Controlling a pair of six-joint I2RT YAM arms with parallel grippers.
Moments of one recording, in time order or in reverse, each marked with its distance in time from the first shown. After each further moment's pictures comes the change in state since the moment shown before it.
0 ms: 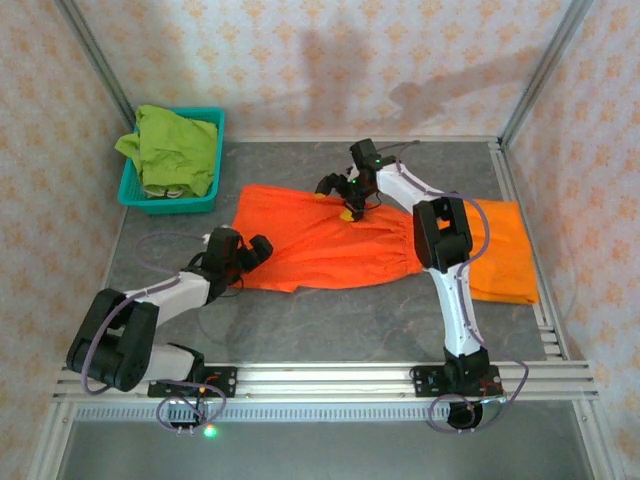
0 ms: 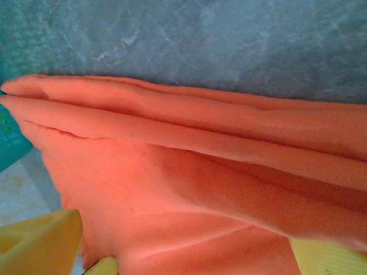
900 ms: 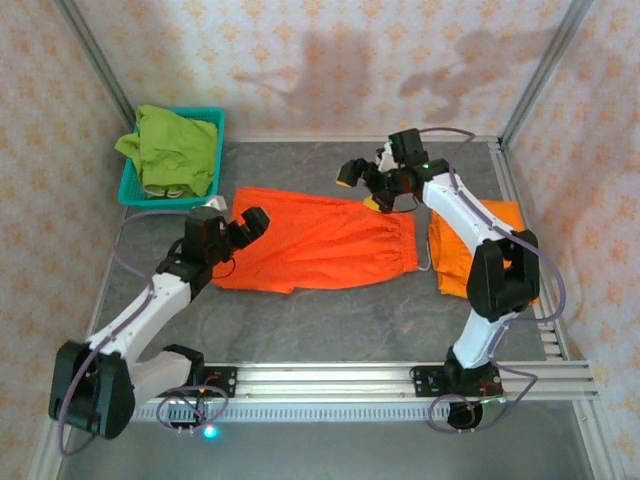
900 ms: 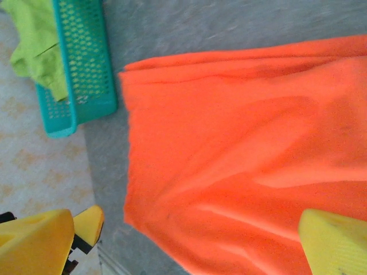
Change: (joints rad) left arm 0.035 -0.197 0.179 -0.169 0.125 0.053; right arm -0.081 -0.597 -0.466 0.102 0.026 -0.068
